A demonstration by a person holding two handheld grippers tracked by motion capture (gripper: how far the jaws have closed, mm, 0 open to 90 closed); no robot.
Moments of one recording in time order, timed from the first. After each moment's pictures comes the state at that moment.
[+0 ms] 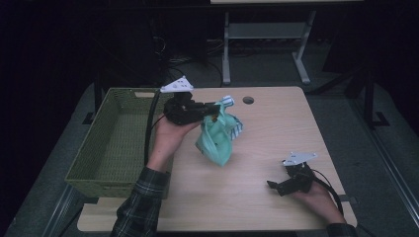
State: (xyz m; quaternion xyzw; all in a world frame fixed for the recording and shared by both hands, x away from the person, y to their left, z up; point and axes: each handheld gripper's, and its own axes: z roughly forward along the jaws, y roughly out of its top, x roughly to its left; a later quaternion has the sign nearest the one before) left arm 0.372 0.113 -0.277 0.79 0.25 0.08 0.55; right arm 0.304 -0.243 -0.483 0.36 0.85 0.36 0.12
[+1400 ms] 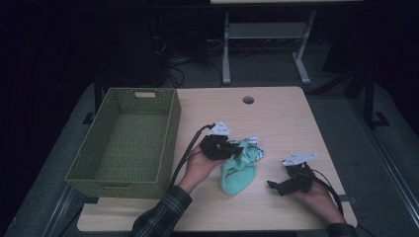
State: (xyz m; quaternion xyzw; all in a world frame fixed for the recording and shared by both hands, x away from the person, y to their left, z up) left arm 0.362 0.049 -0.408 0.86 0.22 0.04 0.46; right arm 0.304 -0.243 -0.483 0.36 0.85 0.35 0.12
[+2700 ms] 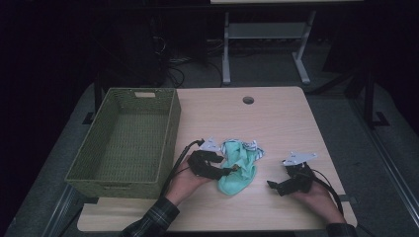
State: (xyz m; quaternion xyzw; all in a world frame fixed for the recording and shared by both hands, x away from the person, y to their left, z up) left arm 0.326 0.084 -0.422 0.88 0.25 0.03 0.41; right arm 0.304 -0.243 -0.483 0.36 0.85 0.35 0.12
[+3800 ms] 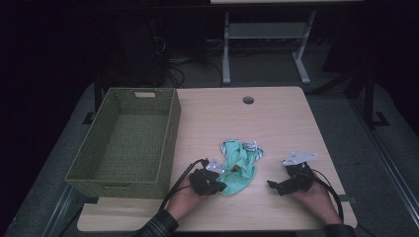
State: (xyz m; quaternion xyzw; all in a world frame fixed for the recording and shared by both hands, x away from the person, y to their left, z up) left arm 0.295 0.076 -0.457 0.92 0.22 0.01 0.32; right arm 0.304 -0.243 -0.482 0.36 0.85 0.35 0.13
